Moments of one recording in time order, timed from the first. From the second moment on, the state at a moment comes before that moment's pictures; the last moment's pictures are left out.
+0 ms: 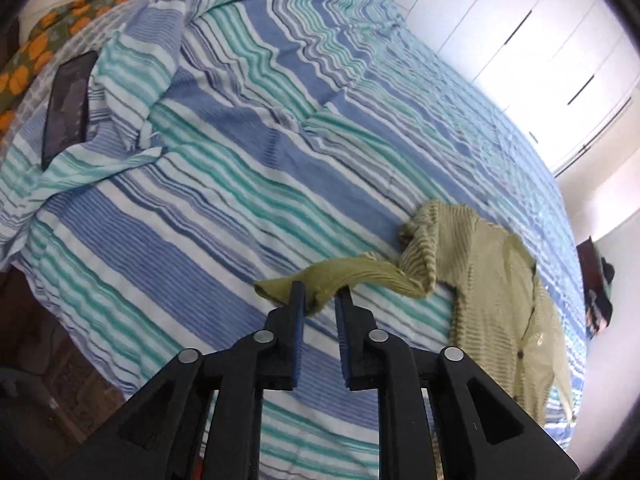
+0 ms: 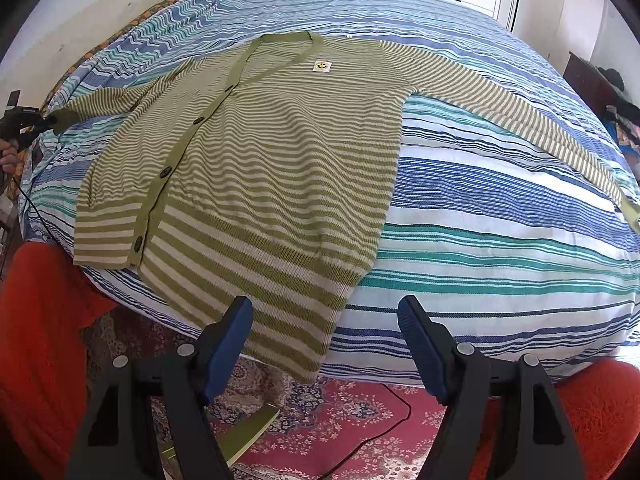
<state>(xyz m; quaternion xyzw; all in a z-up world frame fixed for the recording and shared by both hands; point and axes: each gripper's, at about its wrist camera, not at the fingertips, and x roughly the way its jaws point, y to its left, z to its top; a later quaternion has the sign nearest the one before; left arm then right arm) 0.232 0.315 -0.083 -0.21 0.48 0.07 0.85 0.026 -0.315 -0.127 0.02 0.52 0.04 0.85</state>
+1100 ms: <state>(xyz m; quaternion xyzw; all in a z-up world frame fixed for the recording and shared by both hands) 0.248 0.473 -0.124 -0.46 0.45 0.16 0.75 0.033 -0.284 -0.141 -0.02 0.55 0.07 0.83</state>
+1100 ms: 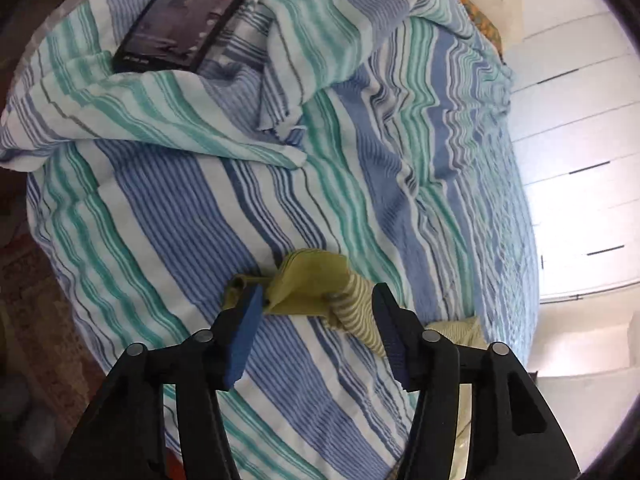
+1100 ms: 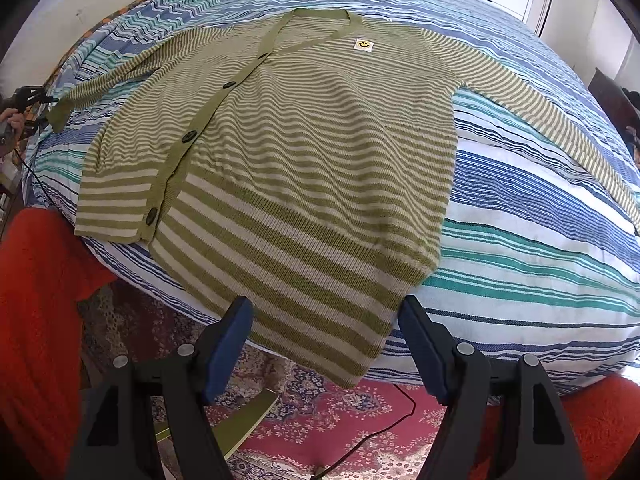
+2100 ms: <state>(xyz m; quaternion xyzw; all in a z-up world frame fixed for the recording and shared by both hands) 0.382 0.372 -0.088 -0.07 0.48 0.01 0.87 0.044 -0.255 -0.160 -0.08 0.58 0.06 0.81</state>
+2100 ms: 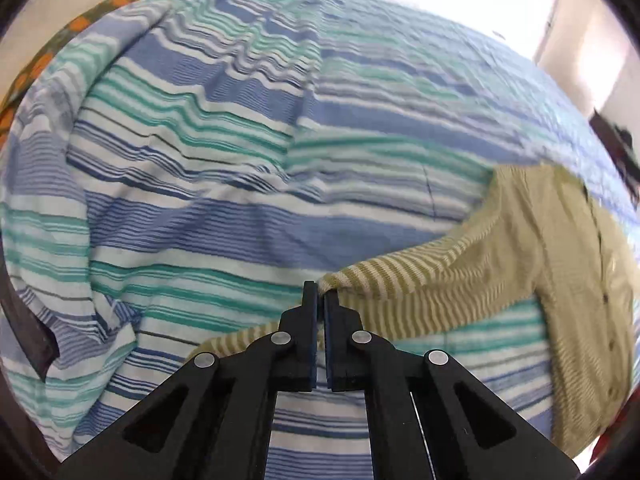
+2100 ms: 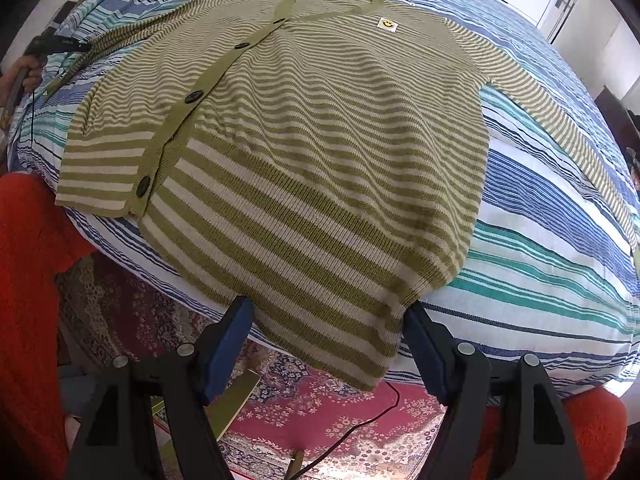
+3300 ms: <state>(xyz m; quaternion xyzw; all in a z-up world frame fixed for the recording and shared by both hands) 0.354 0.506 -0.080 -0.19 0.51 0.22 0.81 0.048 -0.253 -0.161 -0.07 0.58 0.06 0.81</state>
